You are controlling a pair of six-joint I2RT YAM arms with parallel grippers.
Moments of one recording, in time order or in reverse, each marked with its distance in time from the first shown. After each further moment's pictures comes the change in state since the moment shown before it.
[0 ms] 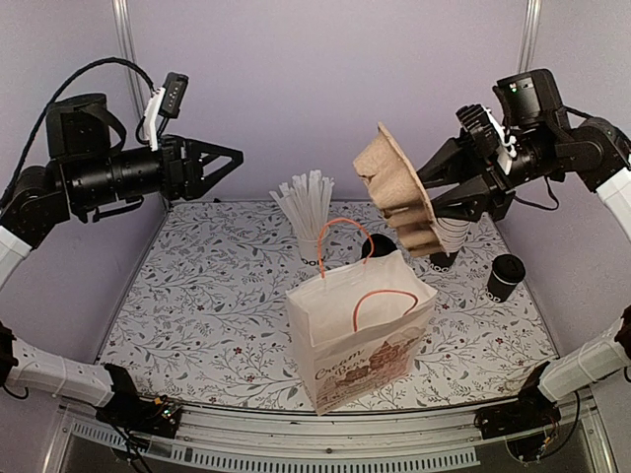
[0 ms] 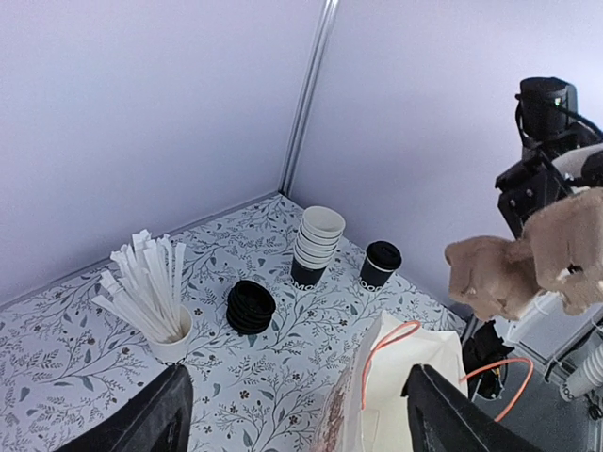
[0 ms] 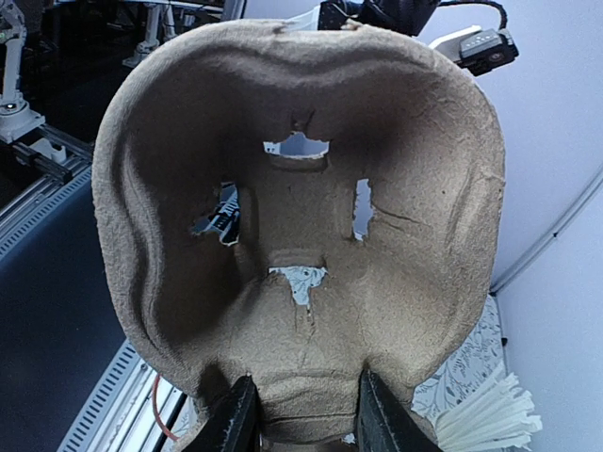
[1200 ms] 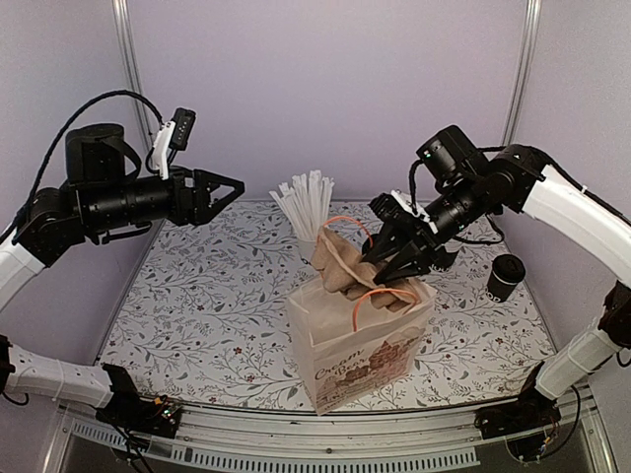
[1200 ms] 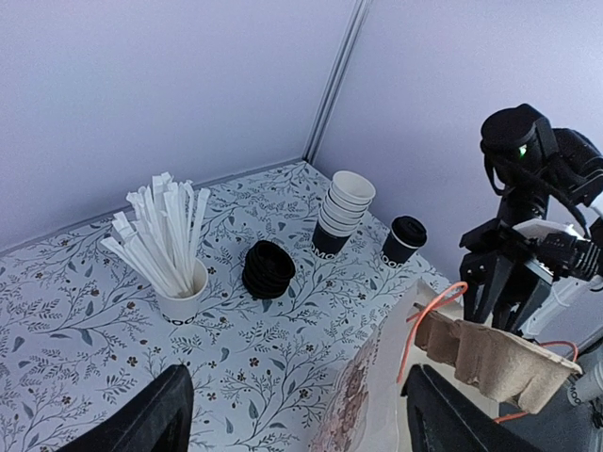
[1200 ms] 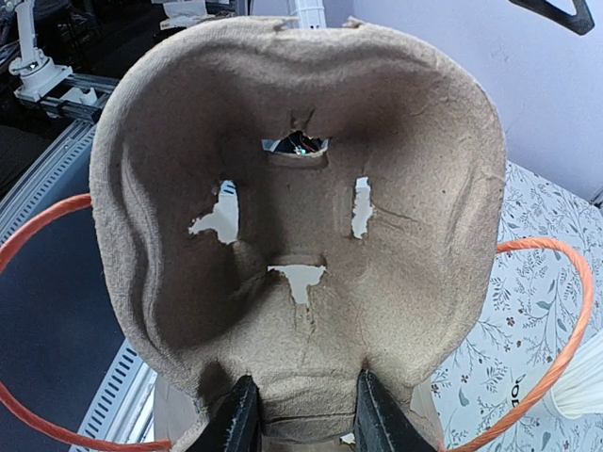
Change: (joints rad) left arm 0.041 -0.071 -0.190 0.041 -0.028 -0.068; right arm 0.089 0.156 -0.217 -0.032 0.079 -0.093
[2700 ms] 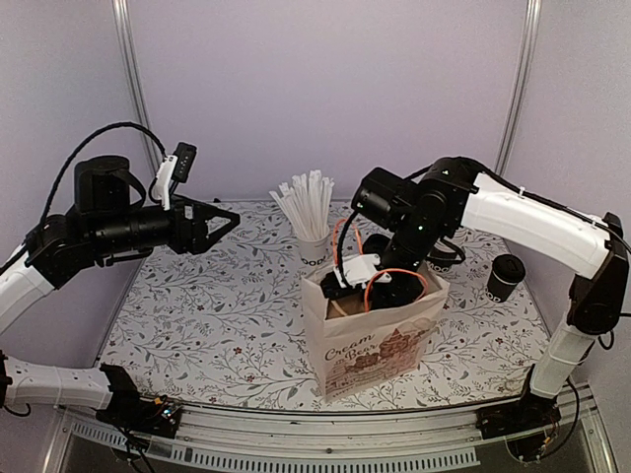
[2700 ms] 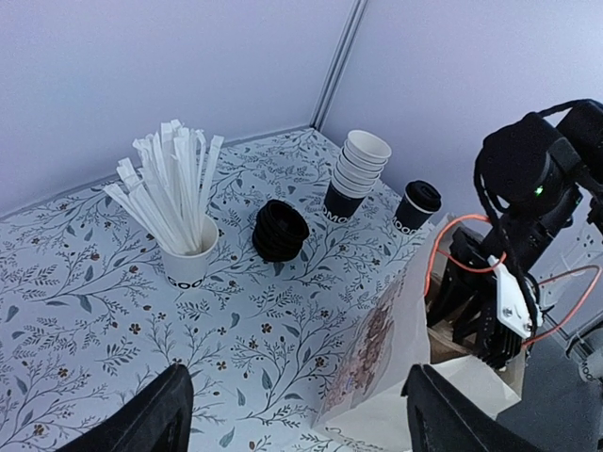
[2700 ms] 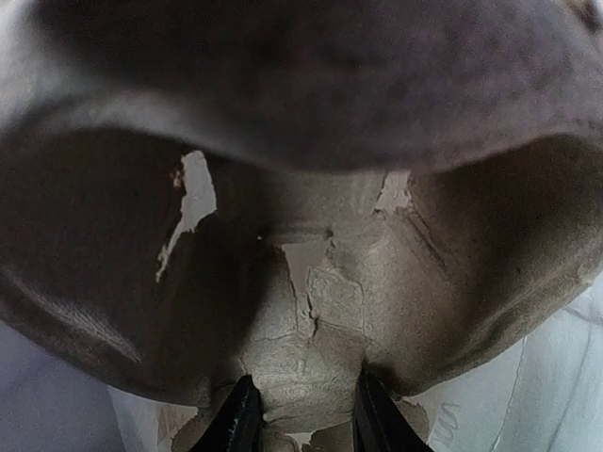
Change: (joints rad) left arm 0.076 -0.093 -0.216 0.064 0.092 0.023; right arm 0.205 0.241 0.137 -0.262 0.687 0.048
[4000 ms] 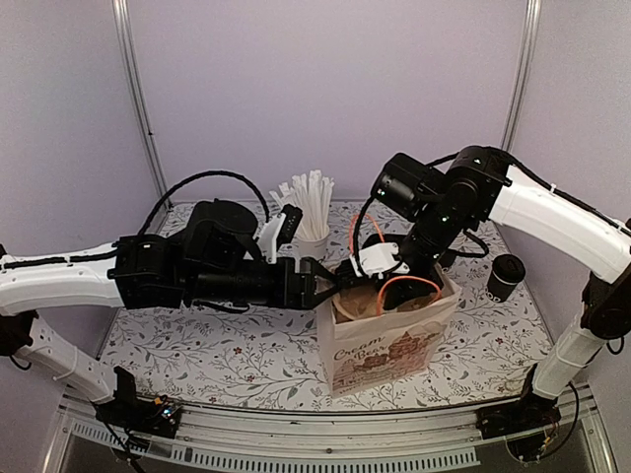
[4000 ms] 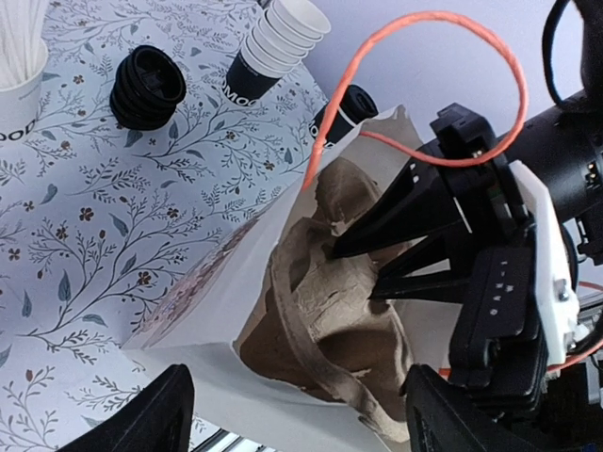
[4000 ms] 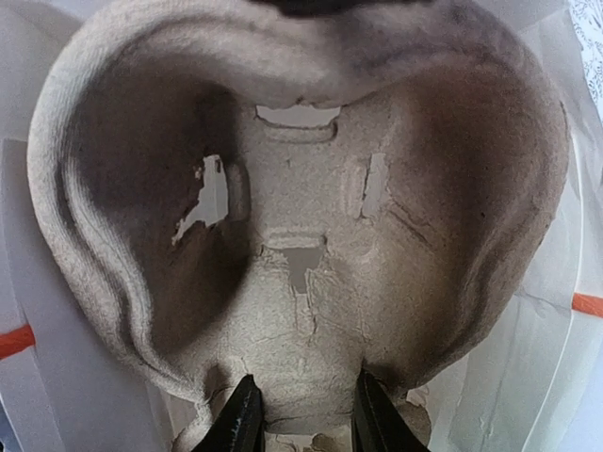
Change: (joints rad) left arm -0.473 0.370 0.034 0.159 -0.195 -0.535; right arm 0.000 -0.089 0.010 -0.045 0.054 0.060
